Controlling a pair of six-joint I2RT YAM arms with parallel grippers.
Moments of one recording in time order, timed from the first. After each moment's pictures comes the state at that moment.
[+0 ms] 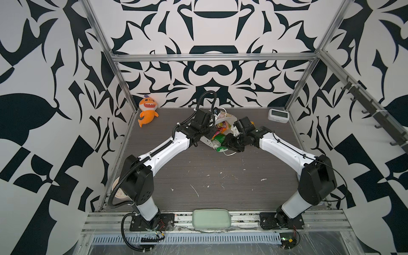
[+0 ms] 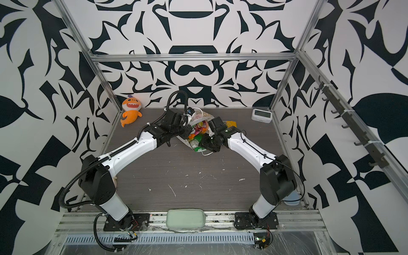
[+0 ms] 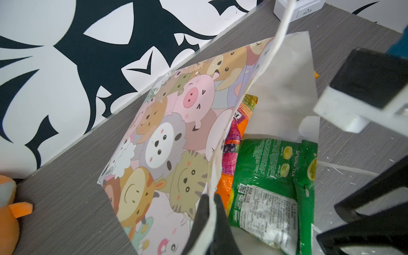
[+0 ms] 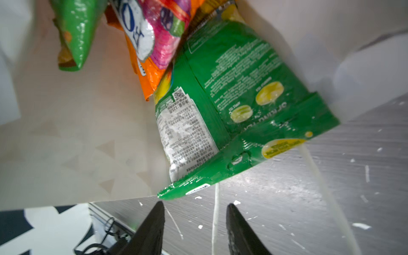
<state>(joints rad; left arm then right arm) -0.68 1.68 1.45 -0.40 -0.09 0.14 0.53 1.63 1.29 -0.67 -0.34 0.80</state>
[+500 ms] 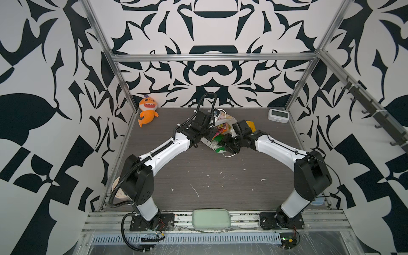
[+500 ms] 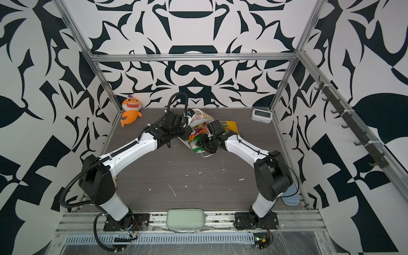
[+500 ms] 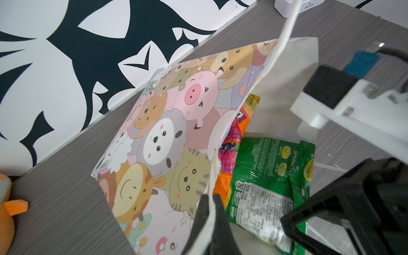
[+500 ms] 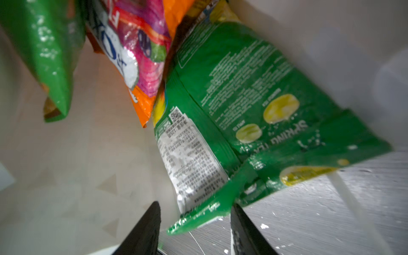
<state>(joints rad) -0.68 1.68 1.42 -0.39 -0.09 0.14 0.53 1.69 1.21 -0.45 -0.36 1.00</state>
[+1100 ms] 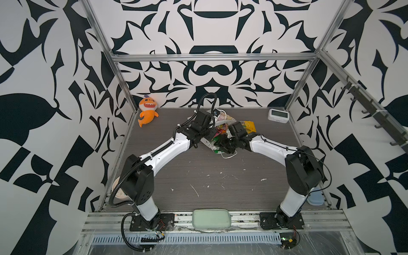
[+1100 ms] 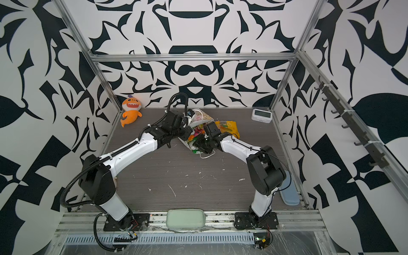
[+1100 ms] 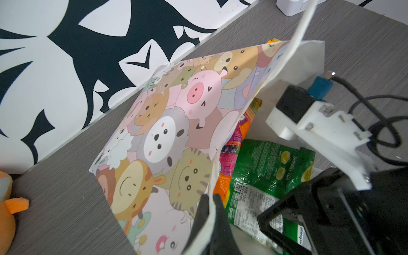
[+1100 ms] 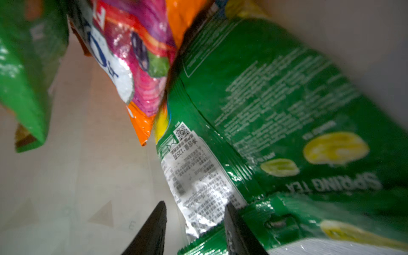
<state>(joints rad) -0.68 1.68 1.41 -0.38 -0.10 0.13 0.55 1.76 1.21 -0.34 -0.36 1.03</state>
